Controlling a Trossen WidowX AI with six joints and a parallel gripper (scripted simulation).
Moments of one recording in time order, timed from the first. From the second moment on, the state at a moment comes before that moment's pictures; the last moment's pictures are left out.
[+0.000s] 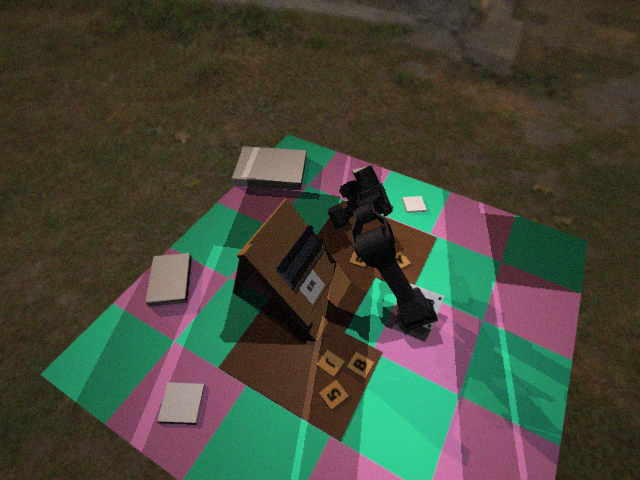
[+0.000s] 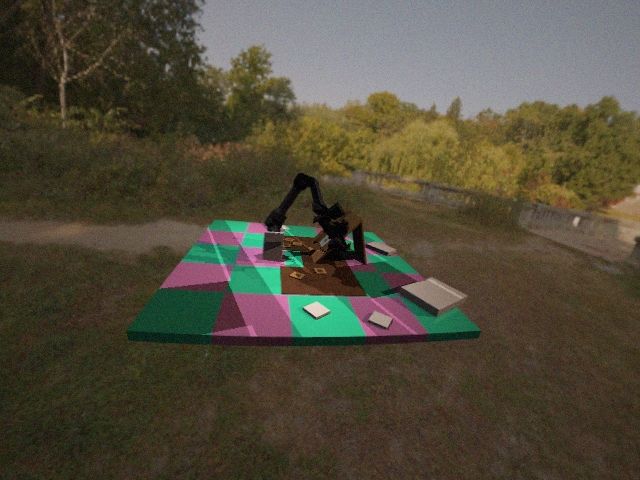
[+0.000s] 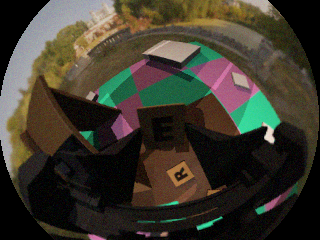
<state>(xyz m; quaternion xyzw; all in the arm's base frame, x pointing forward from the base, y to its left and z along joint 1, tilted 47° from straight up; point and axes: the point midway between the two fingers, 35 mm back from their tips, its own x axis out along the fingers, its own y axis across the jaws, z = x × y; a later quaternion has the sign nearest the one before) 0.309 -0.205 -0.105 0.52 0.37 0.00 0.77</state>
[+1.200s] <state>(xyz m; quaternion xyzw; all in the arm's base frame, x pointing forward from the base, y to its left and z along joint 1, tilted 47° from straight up) 0.321 -0.199 -0.067 0.38 0.31 0.08 0.87</state>
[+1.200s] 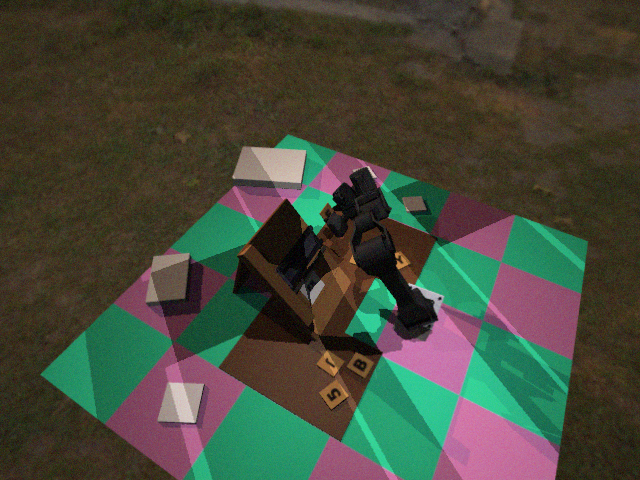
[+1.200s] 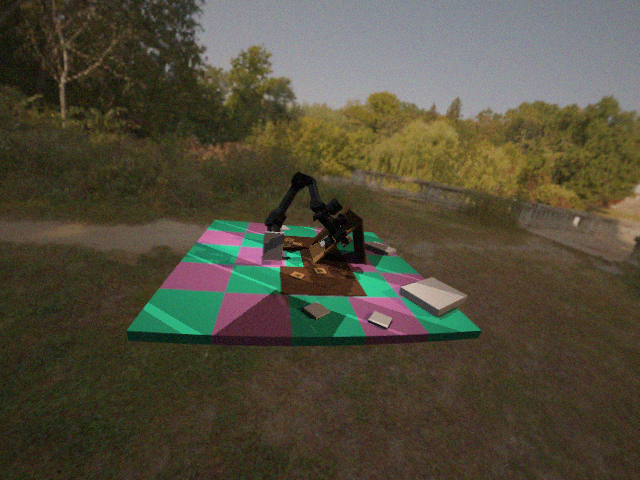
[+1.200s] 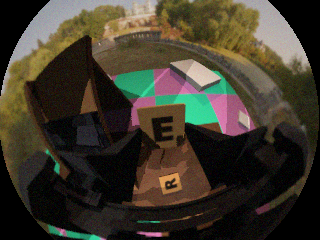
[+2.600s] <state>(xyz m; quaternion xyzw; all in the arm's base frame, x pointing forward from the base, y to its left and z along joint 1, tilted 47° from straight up) 0.322 -0.183 -0.052 0.38 0.30 0.08 0.87</state>
